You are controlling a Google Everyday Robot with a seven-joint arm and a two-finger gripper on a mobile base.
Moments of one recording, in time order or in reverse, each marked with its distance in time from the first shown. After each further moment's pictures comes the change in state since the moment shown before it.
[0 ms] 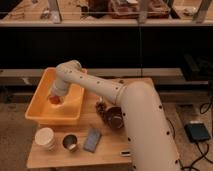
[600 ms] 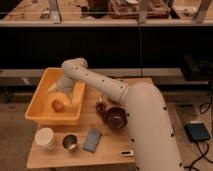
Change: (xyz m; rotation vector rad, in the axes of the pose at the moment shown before) arm 0.007 0.016 -0.034 0.054 -0.001 0.031
